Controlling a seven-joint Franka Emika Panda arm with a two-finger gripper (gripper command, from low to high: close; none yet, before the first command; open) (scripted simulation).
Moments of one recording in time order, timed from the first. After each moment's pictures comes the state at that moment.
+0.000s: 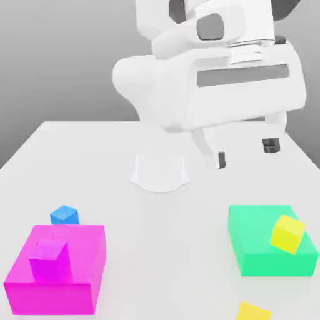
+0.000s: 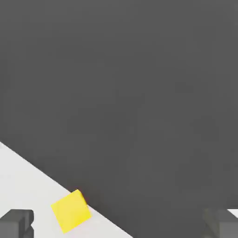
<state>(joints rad) 0.27 -0.05 -0.08 -2.25 0.15 2.48 0.17</state>
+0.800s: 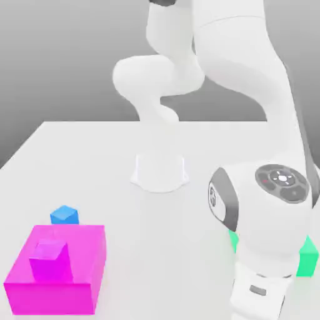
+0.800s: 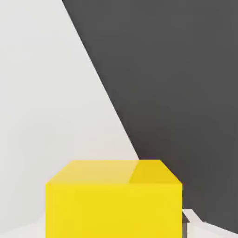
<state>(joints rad) 0.33 0.54 -0.03 -2.19 0.04 2.72 -0.07</state>
